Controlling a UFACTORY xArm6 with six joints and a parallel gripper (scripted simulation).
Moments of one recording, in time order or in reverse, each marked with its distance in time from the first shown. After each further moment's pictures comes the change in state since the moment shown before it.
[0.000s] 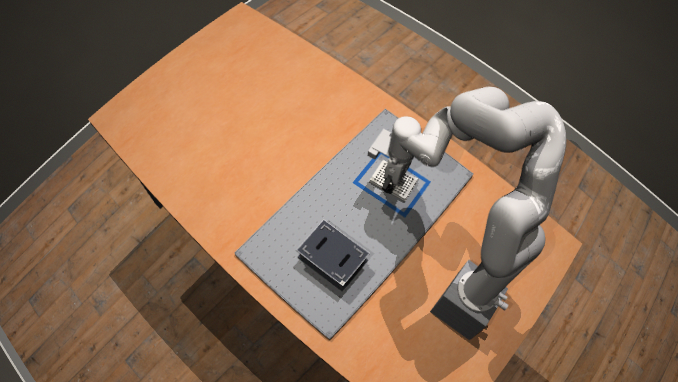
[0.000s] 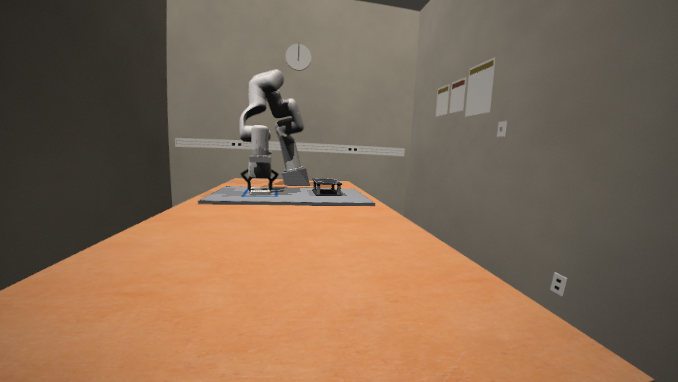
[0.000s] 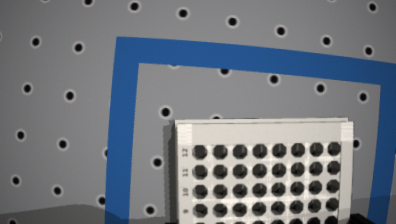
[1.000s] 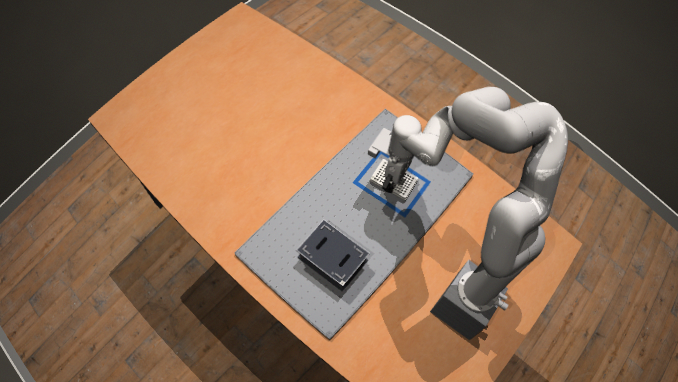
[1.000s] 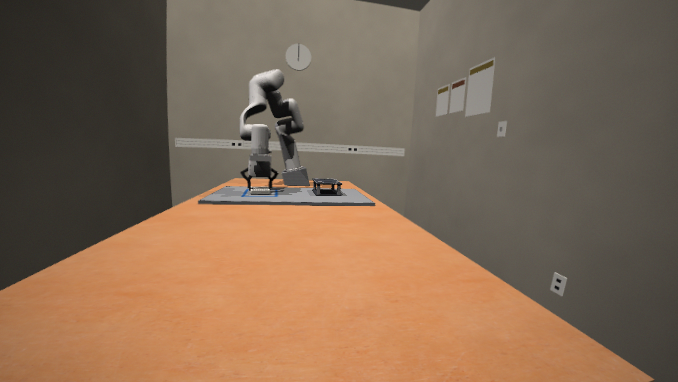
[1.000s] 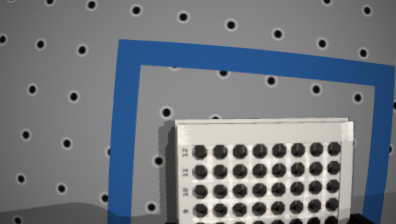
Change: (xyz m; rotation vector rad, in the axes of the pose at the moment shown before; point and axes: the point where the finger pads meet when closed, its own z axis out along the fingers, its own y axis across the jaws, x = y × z) arm 0.000 0.000 -0.005 0.000 0.001 0.000
